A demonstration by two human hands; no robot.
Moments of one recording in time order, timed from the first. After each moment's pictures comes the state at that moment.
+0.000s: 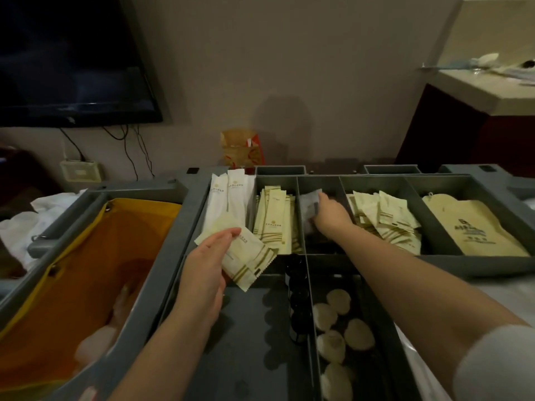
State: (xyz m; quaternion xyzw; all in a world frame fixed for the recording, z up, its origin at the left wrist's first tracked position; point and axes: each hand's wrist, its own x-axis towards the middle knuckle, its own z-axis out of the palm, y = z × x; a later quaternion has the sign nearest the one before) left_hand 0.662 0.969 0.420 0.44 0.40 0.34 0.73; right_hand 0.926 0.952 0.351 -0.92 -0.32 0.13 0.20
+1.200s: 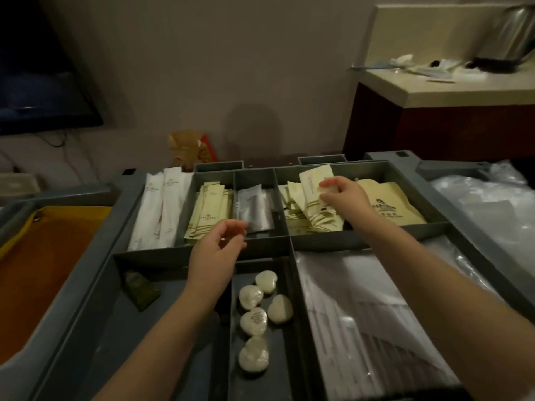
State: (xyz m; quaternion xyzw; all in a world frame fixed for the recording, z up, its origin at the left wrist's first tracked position) left_hand 0.724 0.888 0.404 0.74 0.29 0.26 0.54; right_hand 0.962 0.788 0.401 -0.84 -0.23 0.11 0.49
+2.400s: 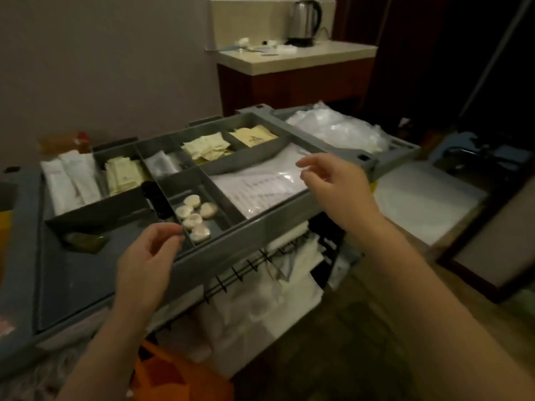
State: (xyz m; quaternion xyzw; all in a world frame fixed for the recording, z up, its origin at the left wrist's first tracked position) left_hand 0.541 0.806 0.394 0.80 0.17 0.22 0.53; right_hand 0.649 0.567 0.458 -0.87 -0.18 -0.13 0.44
